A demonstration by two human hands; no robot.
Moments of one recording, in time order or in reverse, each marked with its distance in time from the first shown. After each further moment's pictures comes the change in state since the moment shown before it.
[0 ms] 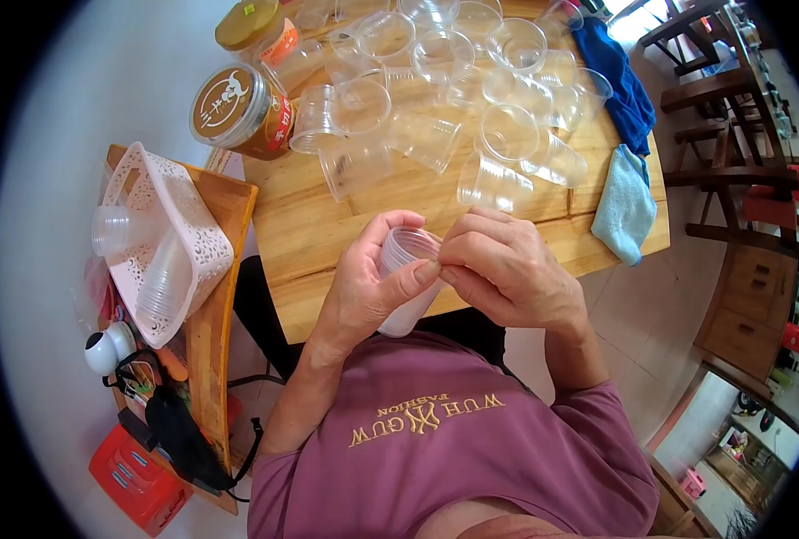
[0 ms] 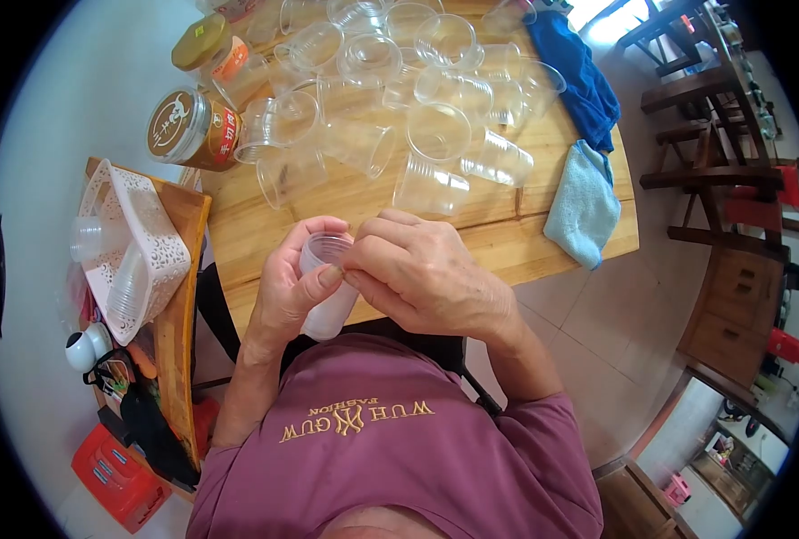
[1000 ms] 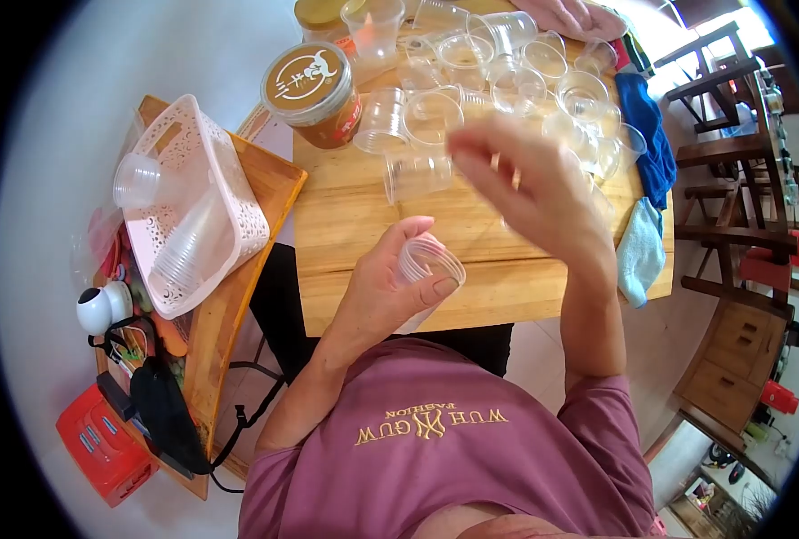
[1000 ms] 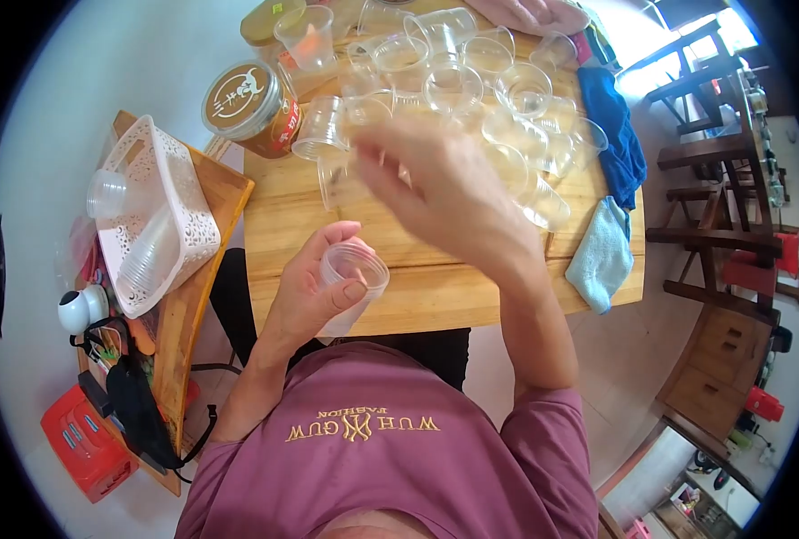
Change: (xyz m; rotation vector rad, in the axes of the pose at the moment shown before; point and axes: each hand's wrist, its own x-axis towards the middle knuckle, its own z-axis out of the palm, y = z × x) left_hand -0.017 -0.006 -0.027 0.051 0.117 0.085; right_hand 0.098 0.010 -0.004 -0.119 0.101 0.112
